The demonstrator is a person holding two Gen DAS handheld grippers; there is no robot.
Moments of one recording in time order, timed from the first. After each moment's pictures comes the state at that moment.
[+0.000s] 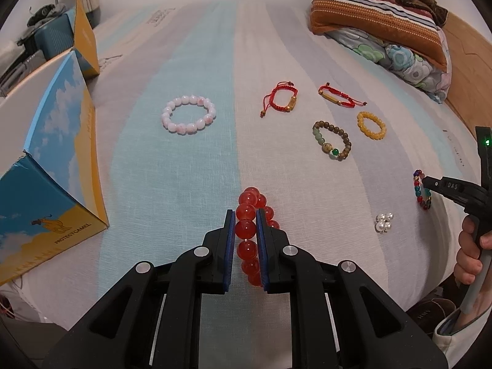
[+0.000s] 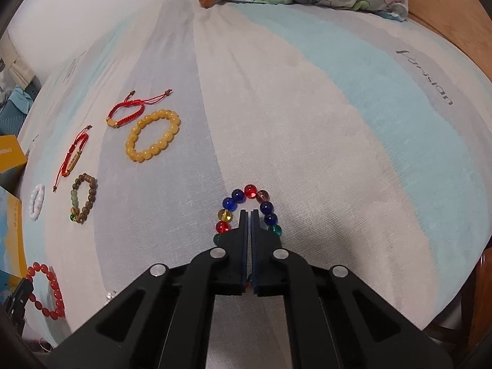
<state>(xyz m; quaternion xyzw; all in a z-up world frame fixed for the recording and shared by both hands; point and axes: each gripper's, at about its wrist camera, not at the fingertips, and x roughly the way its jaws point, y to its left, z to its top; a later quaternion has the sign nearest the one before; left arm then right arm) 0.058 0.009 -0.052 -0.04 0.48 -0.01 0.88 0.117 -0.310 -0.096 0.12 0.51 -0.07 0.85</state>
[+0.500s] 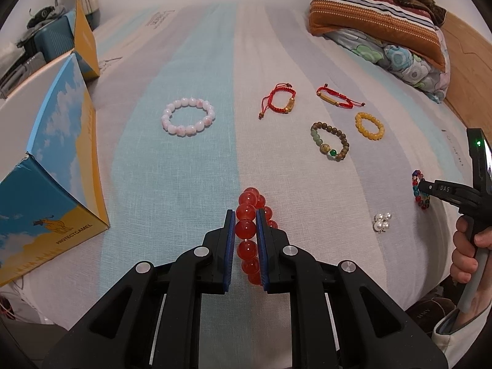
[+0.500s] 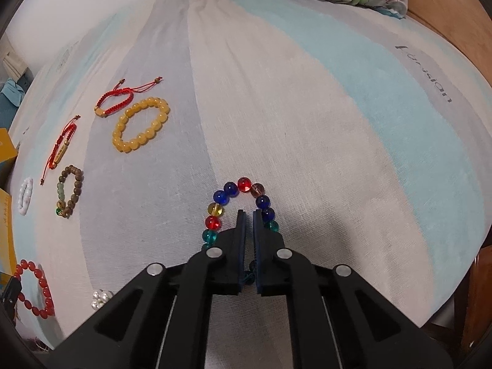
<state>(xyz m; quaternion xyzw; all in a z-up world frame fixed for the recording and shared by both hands) 0.057 0.008 -0.050 -0.04 0.47 -0.01 0.88 0.122 -0.308 -0.105 0.10 0.53 -0.09 0.84</state>
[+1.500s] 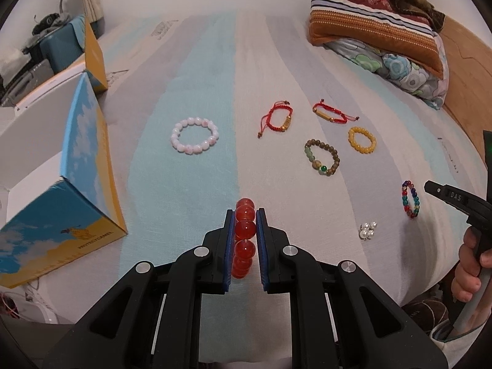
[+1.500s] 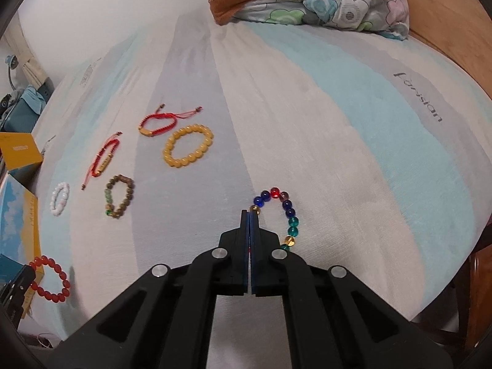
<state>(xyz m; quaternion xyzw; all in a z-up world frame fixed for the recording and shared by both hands) 0.048 0.008 -0.013 -0.03 0.46 -0.01 0.89 0.094 -0.287 -0.050 0.11 0.48 -0.06 0.87</state>
